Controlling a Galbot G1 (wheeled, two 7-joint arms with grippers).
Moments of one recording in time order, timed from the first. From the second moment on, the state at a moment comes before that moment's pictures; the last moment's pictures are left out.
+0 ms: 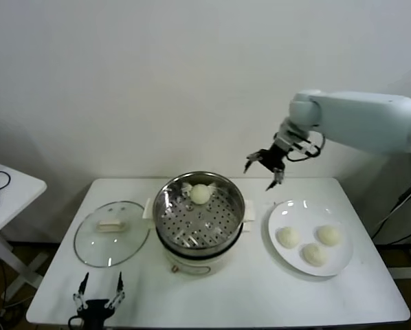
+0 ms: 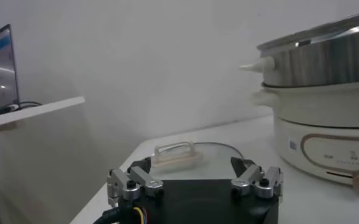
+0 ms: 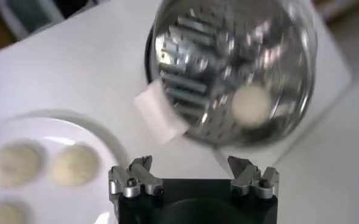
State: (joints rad) left arm 1.73 -1.61 -0.74 -1.81 0.14 -0.30 0.01; right arm 0.89 0.99 -1.91 1.18 0.60 0.31 -0.90
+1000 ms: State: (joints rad) left arm 1.71 -1.61 -0.78 -1.77 0.13 -0.30 0.01; right arm 0.53 0.85 -1.73 1.23 0.60 -0.23 -0.78
